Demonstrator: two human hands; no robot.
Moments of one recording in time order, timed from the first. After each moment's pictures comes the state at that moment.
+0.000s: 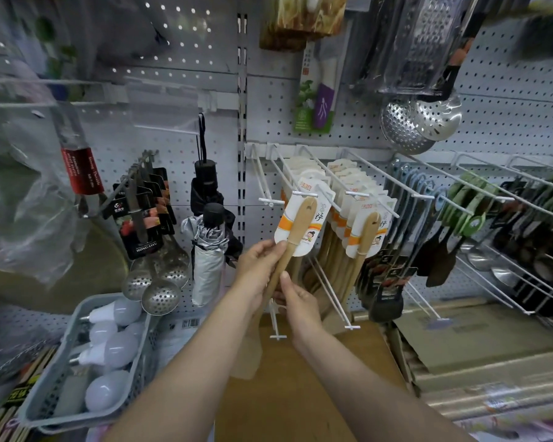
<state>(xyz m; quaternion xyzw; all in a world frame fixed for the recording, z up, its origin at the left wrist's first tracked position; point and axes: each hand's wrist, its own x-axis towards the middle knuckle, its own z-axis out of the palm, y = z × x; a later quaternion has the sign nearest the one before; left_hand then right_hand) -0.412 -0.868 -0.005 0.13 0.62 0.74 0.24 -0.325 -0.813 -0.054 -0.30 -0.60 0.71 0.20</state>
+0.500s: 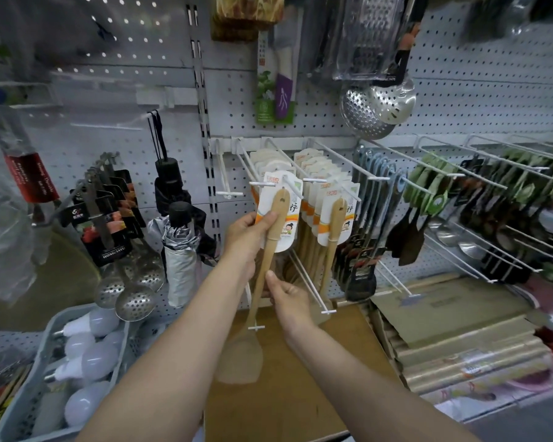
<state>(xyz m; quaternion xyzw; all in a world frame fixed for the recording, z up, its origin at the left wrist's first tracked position) -0.407 -0.832 0.033 0.15 0.58 0.76 0.24 -0.301 -0.802 -0.055 -0.32 -0.59 0.71 0.22</state>
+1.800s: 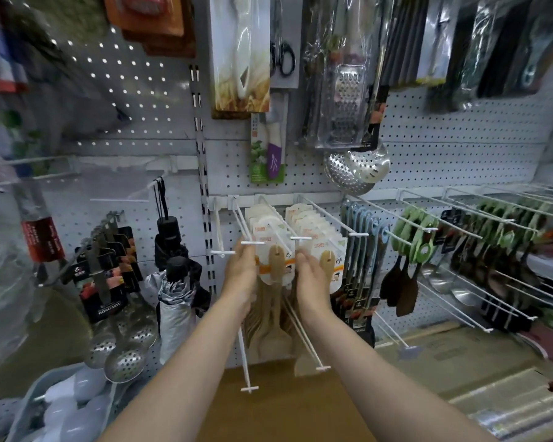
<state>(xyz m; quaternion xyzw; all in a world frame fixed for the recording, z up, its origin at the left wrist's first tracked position) -0.398 -0.821 0.077 0.16 0.63 0.74 0.18 -0.314 -0.741 0.045 -0.29 -0.64 0.61 0.36</state>
